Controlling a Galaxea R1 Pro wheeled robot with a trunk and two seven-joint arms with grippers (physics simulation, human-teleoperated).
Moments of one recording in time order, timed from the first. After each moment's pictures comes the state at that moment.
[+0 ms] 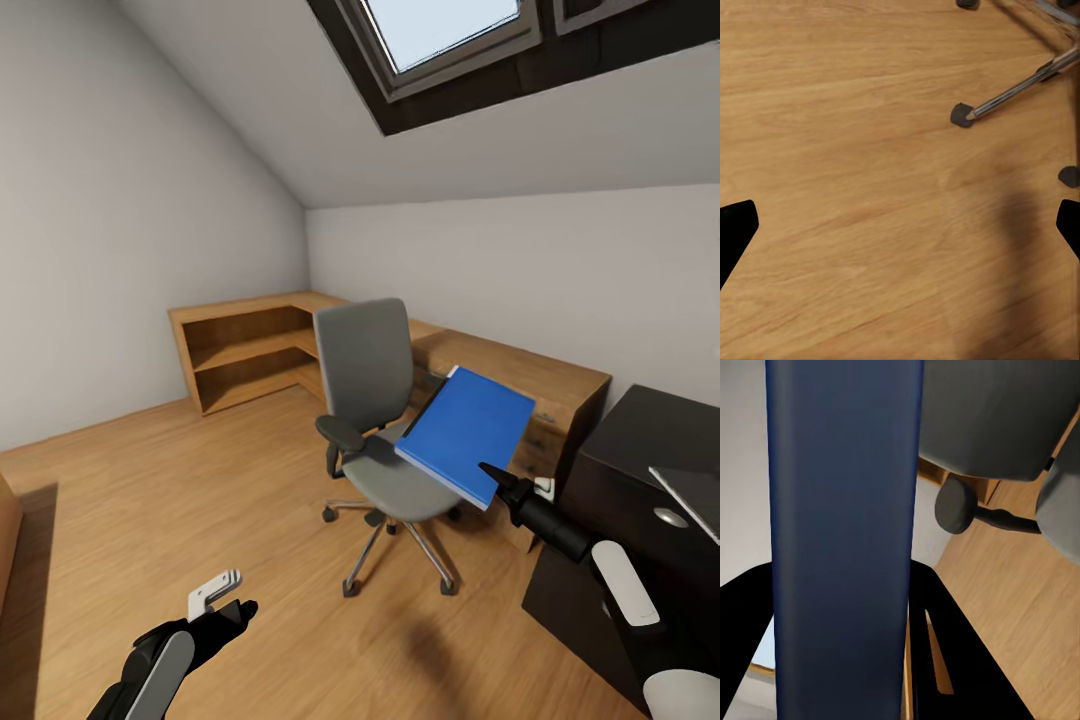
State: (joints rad) left arm -0.19 0.07 -0.07 -1.23 0.76 0.61 0.42; right arm -0.50 -0.20 -0.22 -0.98 -0.96 0.74 0.62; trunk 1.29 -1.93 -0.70
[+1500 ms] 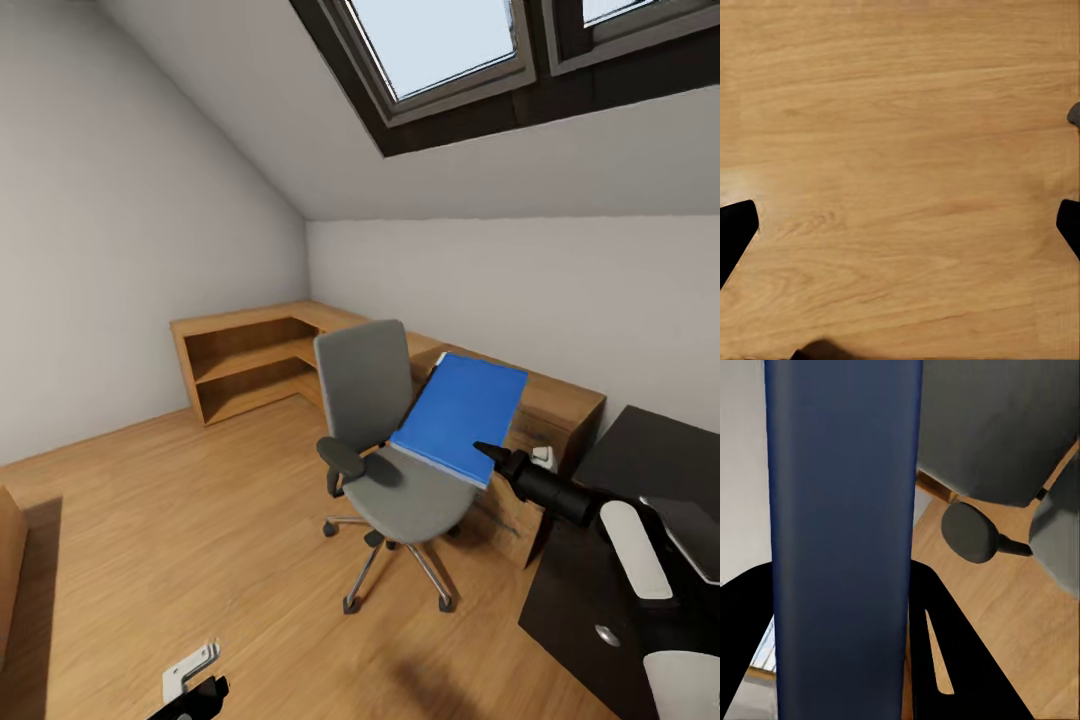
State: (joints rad) left arm -0.19 0.07 -0.11 -0.79 0.67 0.23 0.41; right arm -0.53 -0.20 -0.21 -1.23 -0.98 0.89 0.29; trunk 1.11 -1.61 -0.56
